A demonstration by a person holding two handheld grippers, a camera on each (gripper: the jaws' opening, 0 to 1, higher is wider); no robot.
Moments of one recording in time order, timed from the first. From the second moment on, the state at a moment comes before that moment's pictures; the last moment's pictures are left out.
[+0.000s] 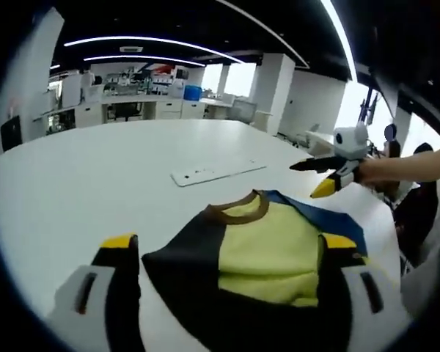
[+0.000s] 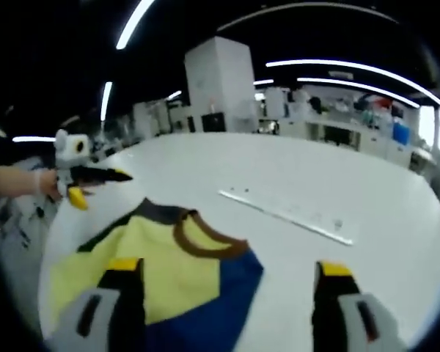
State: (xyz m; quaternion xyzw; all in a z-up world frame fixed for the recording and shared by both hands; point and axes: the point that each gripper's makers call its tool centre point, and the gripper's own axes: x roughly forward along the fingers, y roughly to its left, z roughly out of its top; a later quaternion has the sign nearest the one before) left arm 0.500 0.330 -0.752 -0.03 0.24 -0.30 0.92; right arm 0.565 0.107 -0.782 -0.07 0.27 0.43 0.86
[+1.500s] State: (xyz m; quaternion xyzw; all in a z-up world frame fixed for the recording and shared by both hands) left arm 0.394 0.311 -0.689 0.03 0.22 -0.32 0.92; right arm 0.434 0.068 -0.734 -0.10 0.25 0.46 0.85
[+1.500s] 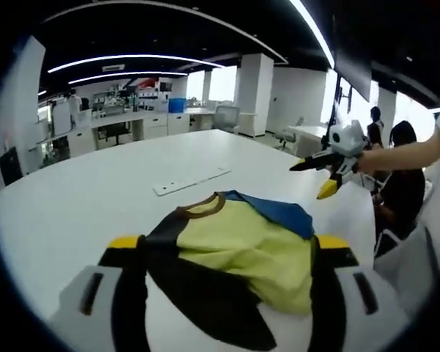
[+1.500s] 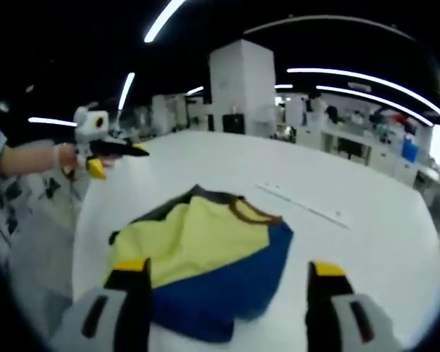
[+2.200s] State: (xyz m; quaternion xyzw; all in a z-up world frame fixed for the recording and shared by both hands) left arm 0.337 0.306 -0.715 0.04 0.25 -0.34 0.90; right arm 0.371 0.067 -0.758 -0.14 0.28 0.52 0.79
